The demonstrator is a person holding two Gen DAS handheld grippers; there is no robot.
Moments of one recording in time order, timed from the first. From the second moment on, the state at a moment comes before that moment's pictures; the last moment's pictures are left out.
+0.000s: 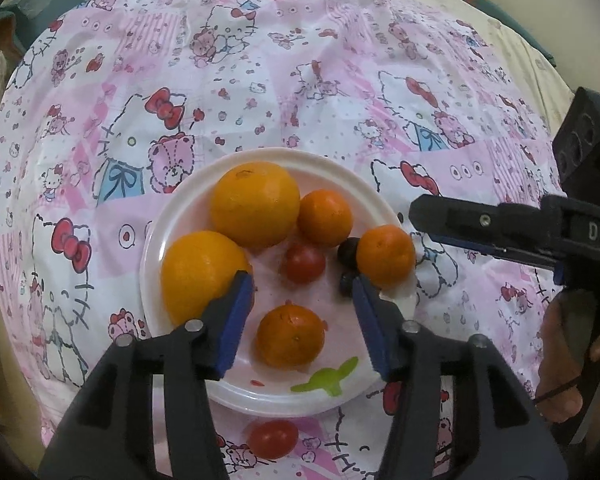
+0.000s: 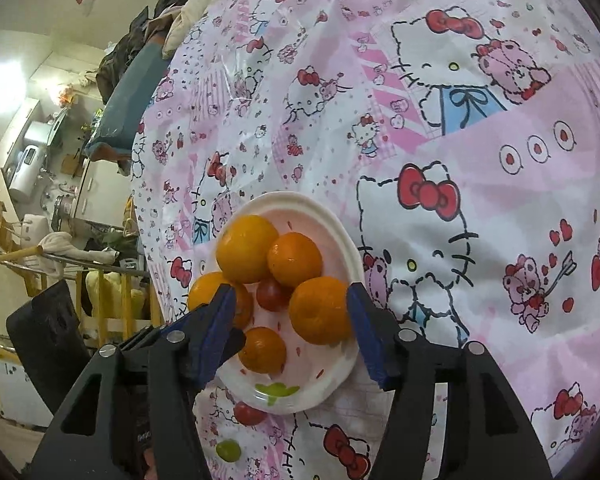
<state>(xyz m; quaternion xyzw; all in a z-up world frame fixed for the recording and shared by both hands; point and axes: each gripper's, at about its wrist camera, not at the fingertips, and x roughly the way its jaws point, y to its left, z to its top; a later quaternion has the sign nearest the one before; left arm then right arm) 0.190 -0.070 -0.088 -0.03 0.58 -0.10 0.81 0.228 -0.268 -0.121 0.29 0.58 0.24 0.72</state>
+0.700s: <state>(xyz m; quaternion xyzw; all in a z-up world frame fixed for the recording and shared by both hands) 0.154 -0.057 -0.051 -0.05 0.55 -0.11 0.82 0.198 -0.278 -0.085 0.27 0.55 0.22 0.76</state>
